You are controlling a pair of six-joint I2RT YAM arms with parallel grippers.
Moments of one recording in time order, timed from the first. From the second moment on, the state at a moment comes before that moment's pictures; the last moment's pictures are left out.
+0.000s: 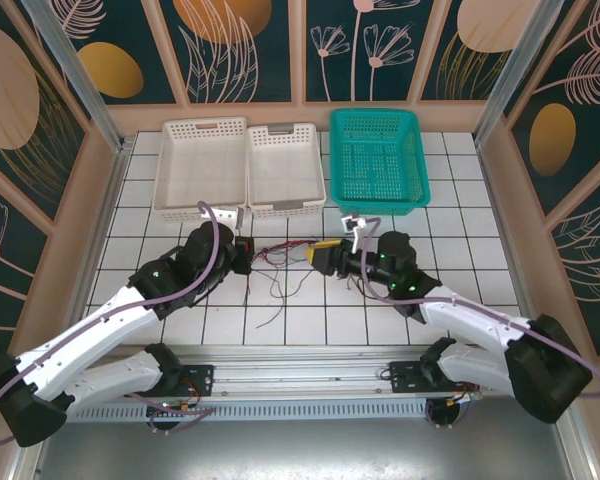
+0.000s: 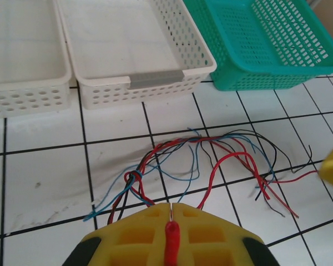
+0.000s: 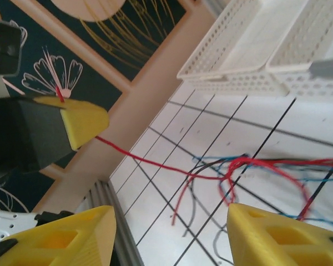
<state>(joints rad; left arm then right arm) -0.81 0.97 0.86 -0.51 -0.24 -0.56 0.72 1.12 0.45 0.51 -0.47 0.67</state>
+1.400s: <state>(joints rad) -0.81 0.95 0.82 -0.35 -0.13 -0.65 0.82 1.47 0.55 0.58 -0.02 0.75</state>
